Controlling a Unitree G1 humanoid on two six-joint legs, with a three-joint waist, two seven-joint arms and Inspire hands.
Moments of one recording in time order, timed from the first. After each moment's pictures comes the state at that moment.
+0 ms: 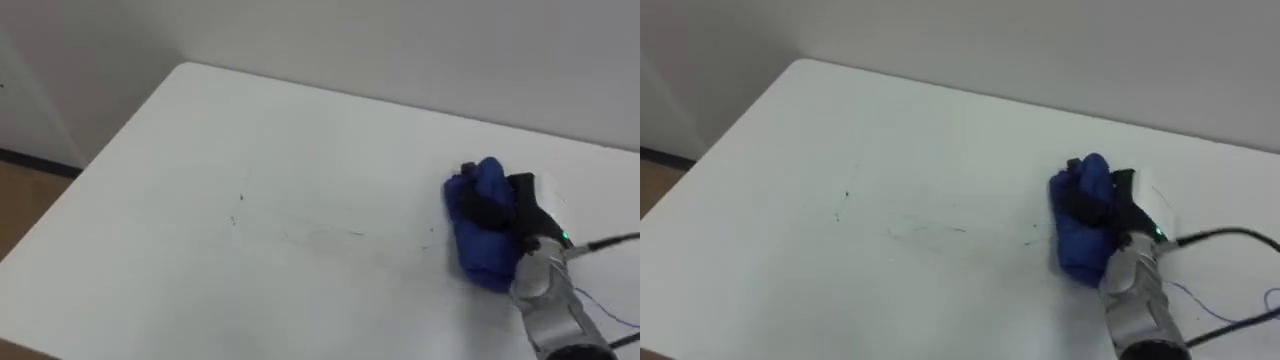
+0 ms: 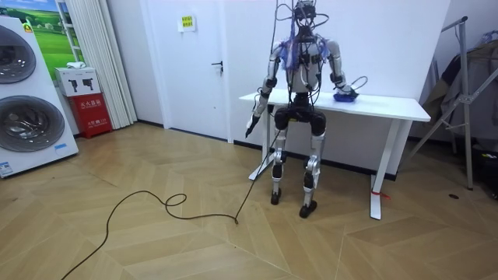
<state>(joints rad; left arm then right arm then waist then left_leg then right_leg) 0.22 0.25 0.30 0.94 0.06 0.21 0.19 -0.09 -0.32 -0.21 0.78 -0.48 0.04 -0.42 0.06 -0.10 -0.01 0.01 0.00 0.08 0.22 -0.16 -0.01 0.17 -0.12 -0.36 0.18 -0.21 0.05</state>
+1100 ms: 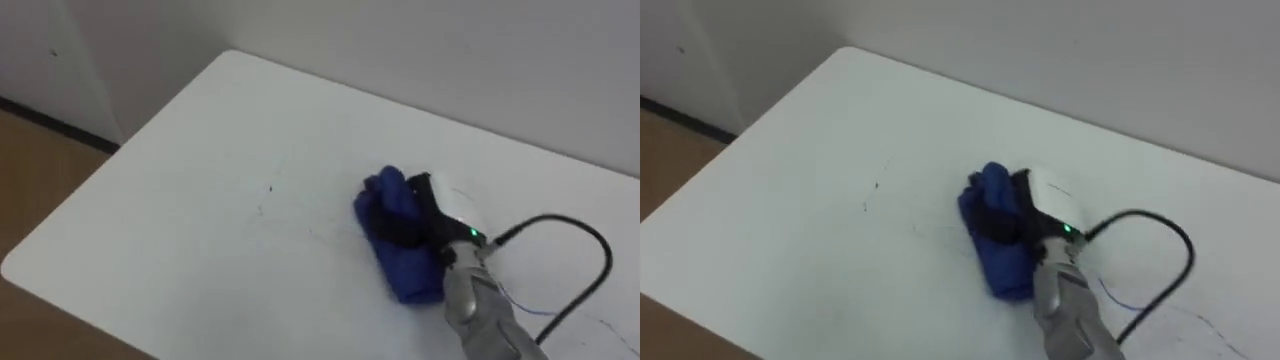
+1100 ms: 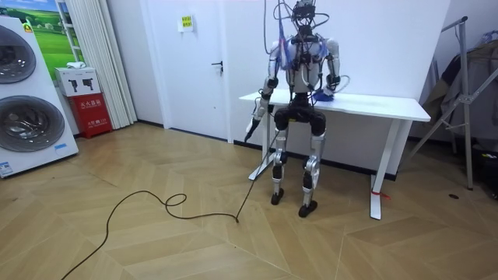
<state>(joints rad) 0.27 0.20 0.28 0.94 0.20 0.23 0.21 0.09 -0.26 0.07 0.50 -0.66 0.00 -0.50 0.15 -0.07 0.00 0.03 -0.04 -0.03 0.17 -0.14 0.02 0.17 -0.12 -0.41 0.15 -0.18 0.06</state>
